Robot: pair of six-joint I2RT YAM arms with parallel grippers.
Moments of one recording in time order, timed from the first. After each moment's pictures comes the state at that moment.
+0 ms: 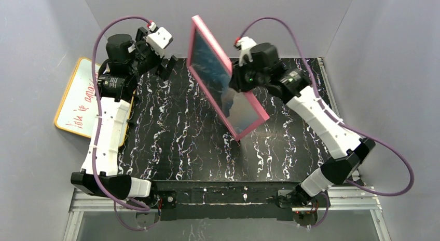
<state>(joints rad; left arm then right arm) -0.14 1.35 1.73 -0.62 0.39 0.55 0.78 1.56 1.84 -0.82 -0.02 0.14</state>
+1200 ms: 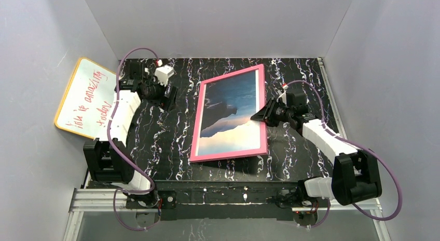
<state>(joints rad) -0.04 1.50 1.39 -0.86 0.39 0.40 0.28 1.28 0.78 -0.20 -0.55 0.77</state>
